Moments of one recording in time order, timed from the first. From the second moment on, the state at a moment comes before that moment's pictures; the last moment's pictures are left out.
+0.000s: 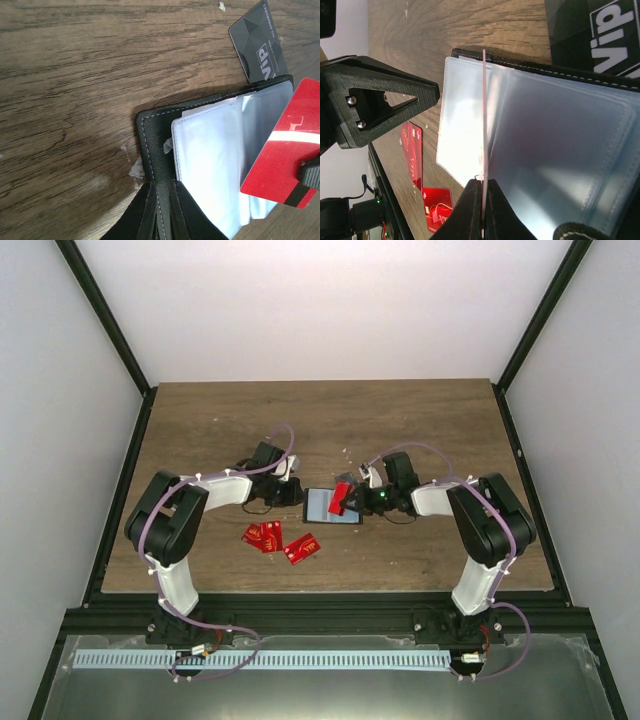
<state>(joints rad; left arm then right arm) -0.48 1.83 0.98 -0.17 0.43 -0.47 0.38 1.77 0.76 0.15 -0.77 0.58</state>
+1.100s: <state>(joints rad) -0.49 1.85 0.98 -0.17 0.43 -0.46 0.38 1.90 0.85 0.12 -0.96 0.58</state>
